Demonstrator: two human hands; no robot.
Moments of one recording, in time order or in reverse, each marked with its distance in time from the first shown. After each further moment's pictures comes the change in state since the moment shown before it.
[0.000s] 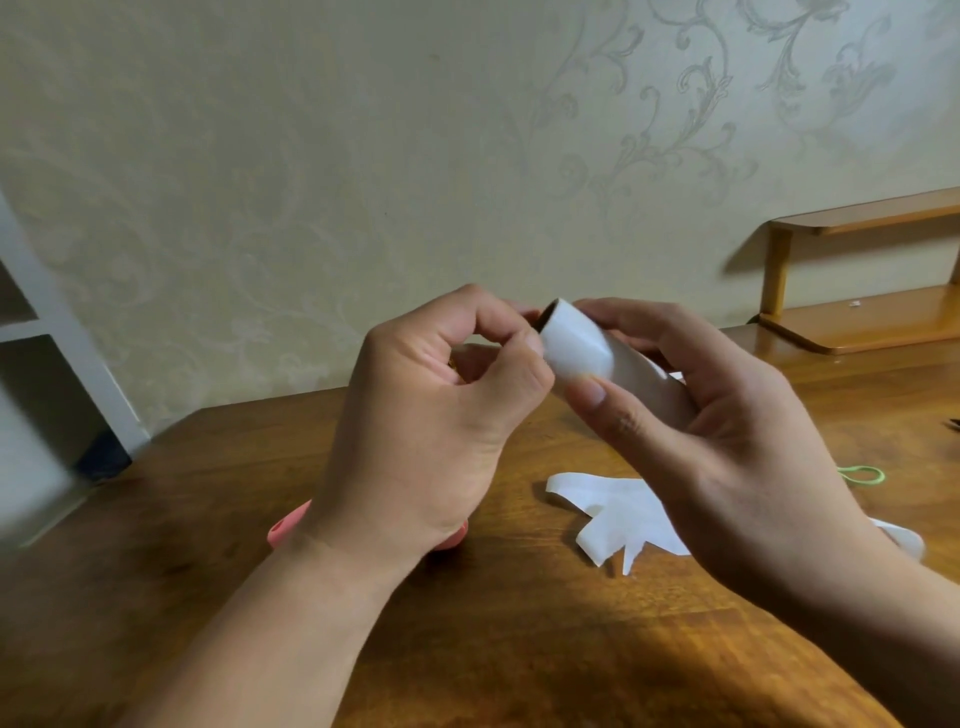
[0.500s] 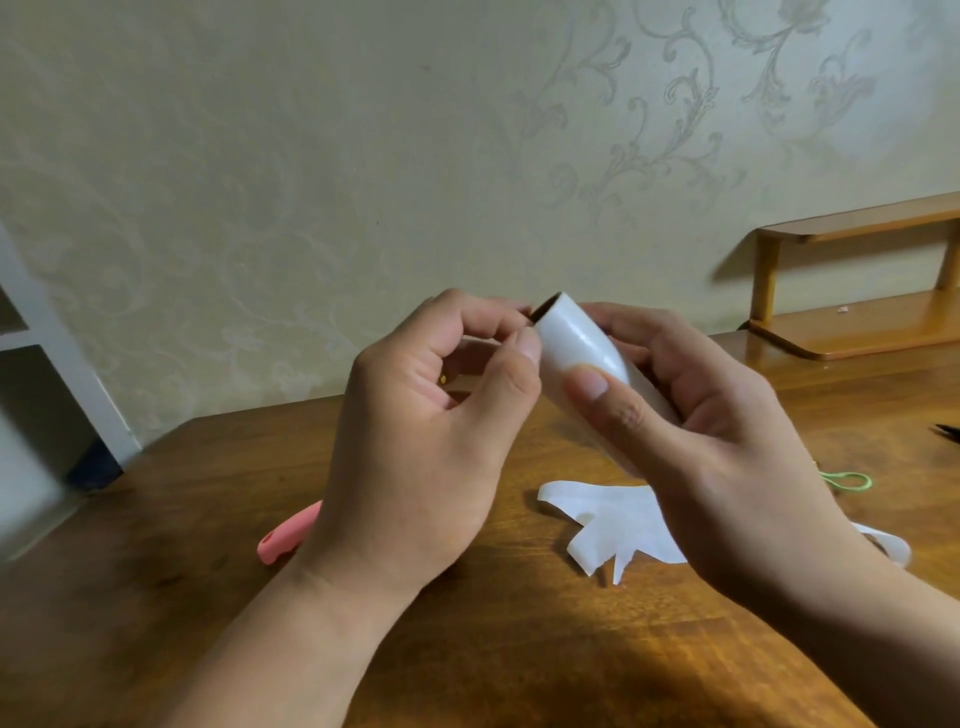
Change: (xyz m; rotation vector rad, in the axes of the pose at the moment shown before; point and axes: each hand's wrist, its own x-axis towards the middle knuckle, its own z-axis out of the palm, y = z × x) left_hand -0.006 0.006 0.007 0.107 0.053 0.076; right_hand 0.002 -0.001 0.002 0.199 0.005 0.002
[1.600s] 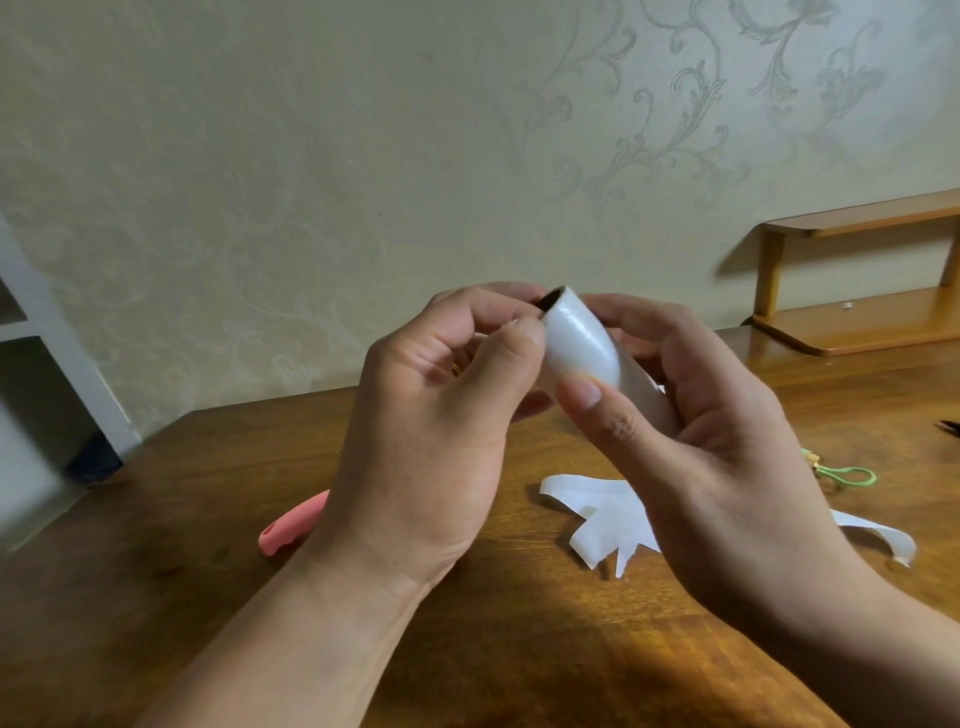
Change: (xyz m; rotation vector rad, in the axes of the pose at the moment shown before) left_hand 0.001 0.004 0.010 -0.397 0.009 -0.187; right_hand -0.008 0.003 0.010 -0.021 0.054 -0.061
